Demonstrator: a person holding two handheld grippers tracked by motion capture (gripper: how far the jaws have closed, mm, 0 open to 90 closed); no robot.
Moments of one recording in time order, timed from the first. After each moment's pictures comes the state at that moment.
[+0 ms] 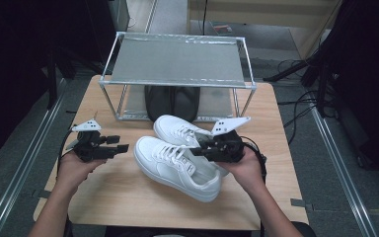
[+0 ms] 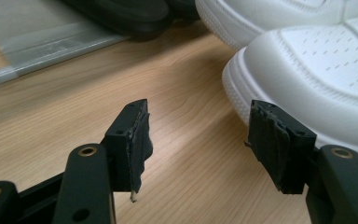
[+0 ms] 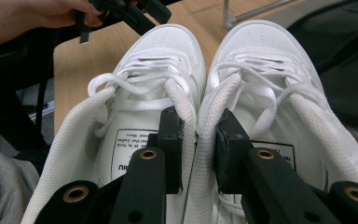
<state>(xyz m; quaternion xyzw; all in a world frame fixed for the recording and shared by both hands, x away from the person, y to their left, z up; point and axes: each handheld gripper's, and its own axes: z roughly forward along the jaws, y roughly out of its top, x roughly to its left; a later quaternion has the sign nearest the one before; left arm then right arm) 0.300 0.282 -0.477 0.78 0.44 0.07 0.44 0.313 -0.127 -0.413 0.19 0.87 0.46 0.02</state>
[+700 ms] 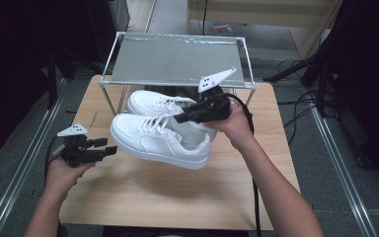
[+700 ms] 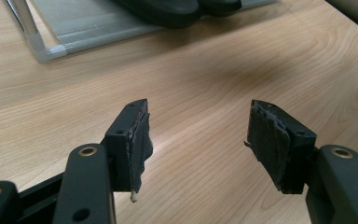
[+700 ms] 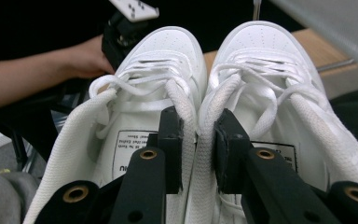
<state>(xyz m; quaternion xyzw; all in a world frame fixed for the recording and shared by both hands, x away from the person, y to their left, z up) 0.284 0.307 -0.479 0.76 0.46 0.09 0.44 0.391 -0.087 -0.348 0.10 0.86 0.50 -0.06</state>
